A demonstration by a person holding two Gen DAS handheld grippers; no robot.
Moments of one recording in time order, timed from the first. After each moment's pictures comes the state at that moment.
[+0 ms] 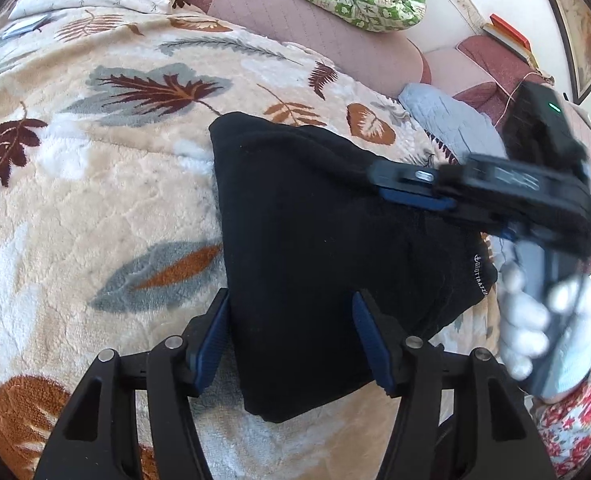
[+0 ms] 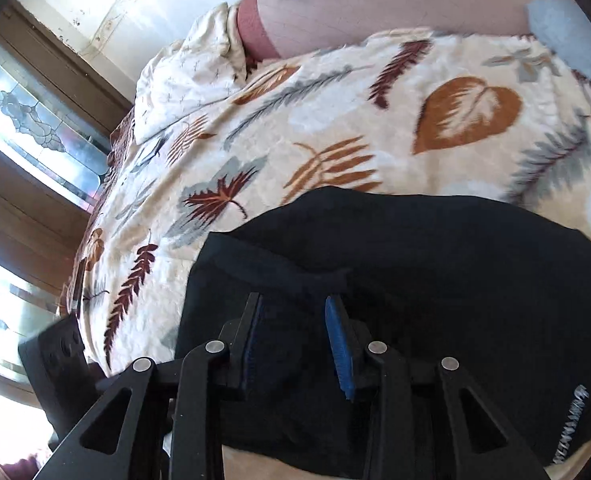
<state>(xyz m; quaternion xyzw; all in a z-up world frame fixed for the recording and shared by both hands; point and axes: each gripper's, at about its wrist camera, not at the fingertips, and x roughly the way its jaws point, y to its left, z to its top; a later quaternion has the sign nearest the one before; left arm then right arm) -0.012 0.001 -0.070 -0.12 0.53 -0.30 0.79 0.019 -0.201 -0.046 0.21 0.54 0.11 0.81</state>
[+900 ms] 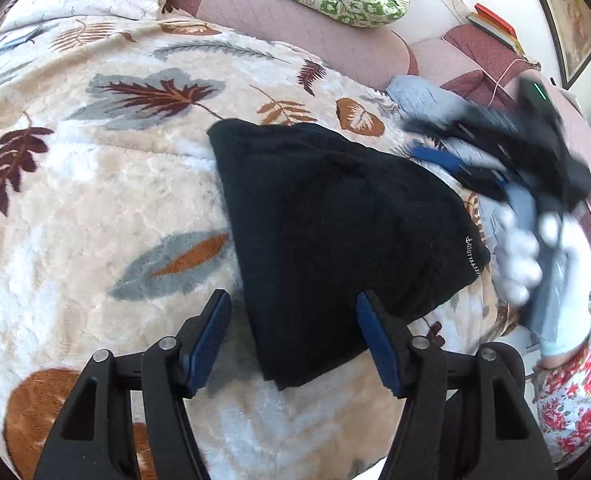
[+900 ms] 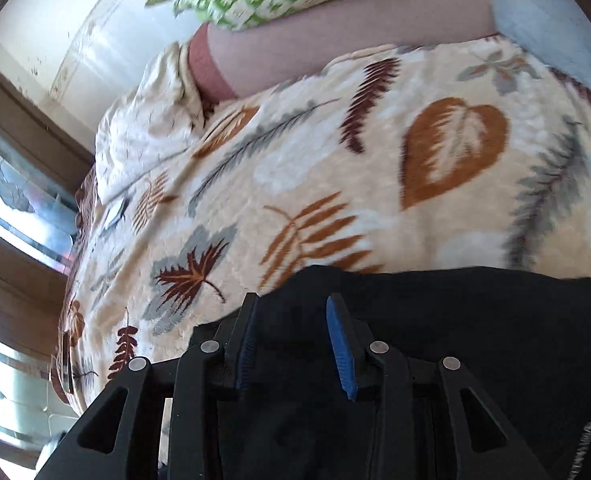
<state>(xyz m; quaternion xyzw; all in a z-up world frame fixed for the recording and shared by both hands) -0.016 0.022 -0.059 -0.11 0.52 -0.32 0.78 0.008 -0.260 -0.017 0.25 0.47 0.00 0.85</state>
